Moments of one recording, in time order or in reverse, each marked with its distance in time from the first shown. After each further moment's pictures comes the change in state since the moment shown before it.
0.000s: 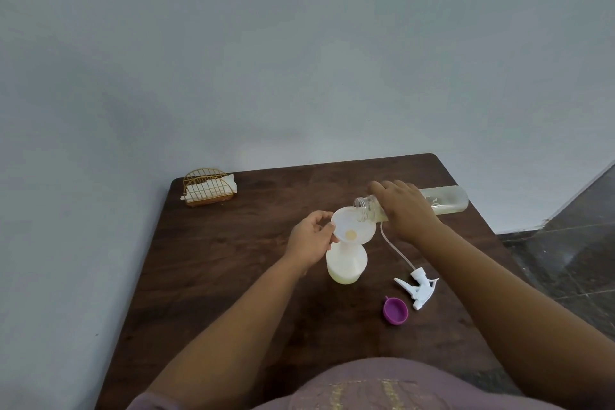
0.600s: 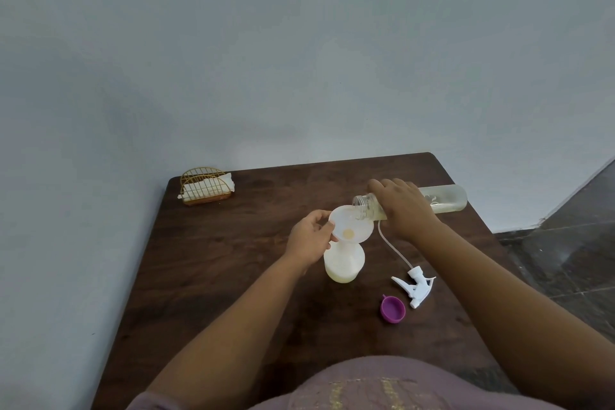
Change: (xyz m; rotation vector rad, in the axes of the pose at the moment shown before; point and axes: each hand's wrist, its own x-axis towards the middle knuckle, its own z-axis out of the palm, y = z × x) left_hand -0.002 0.002 0.003 0.014 -0.004 0.015; right_hand -0.001 0.001 -0.002 -0.006 0.018 0.010
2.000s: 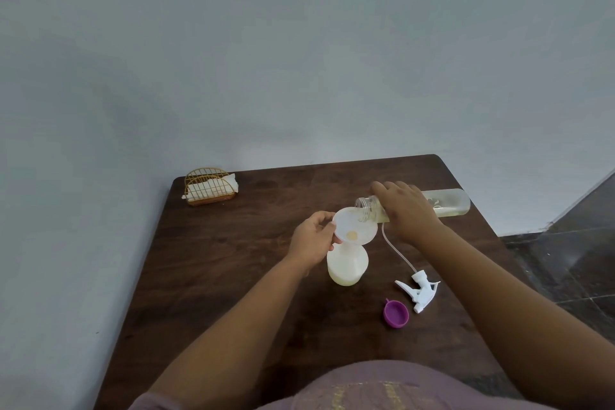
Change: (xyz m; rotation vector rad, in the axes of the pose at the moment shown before) left_hand 0.005 0.000 0.001 -0.024 0.012 -0.026; right_hand 0.002 -0.001 -0.004 0.034 -0.036 -0.006
